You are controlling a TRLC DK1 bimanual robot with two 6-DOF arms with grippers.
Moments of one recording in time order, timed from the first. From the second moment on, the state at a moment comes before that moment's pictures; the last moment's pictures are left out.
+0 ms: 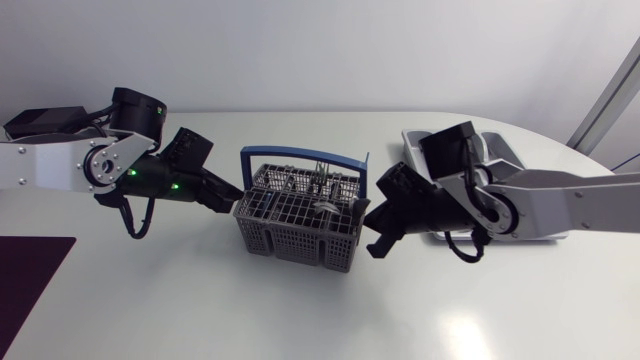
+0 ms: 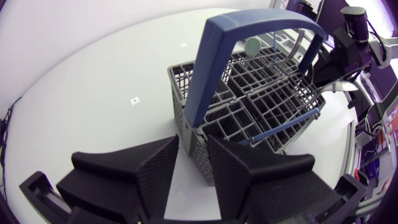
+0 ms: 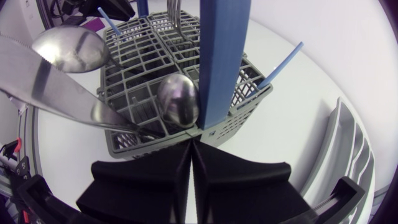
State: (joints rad) left arm -0.20 1.58 0.92 -0.21 0.40 0.32; right arm 0.44 1.57 0.78 -0.04 -0.29 -0.33
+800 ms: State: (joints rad) left arm -0.14 1.61 0.94 -0.19 0.42 0.34; right arm 0.44 1.63 0.87 -0.03 -0.25 -0.32
